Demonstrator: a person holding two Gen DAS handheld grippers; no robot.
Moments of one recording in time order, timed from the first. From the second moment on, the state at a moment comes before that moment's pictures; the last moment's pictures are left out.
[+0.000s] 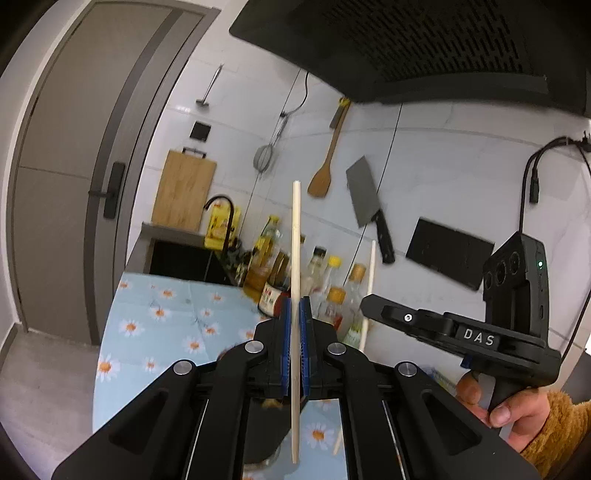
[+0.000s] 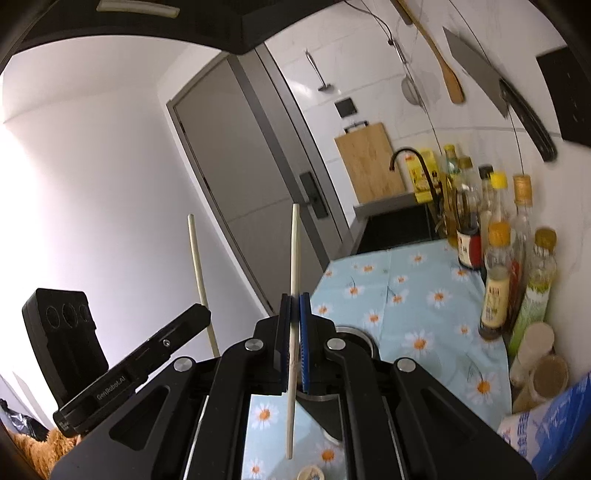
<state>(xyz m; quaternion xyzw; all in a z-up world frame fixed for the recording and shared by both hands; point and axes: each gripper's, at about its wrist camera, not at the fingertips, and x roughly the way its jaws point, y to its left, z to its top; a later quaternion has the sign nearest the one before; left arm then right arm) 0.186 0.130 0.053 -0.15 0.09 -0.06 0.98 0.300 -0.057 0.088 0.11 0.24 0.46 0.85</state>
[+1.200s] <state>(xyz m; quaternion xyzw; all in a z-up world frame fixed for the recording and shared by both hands) 0.247 0.151 0.021 -0.17 0.03 -0.01 0.98 0.351 -0.024 0.068 0.11 0.20 0.42 0.88</state>
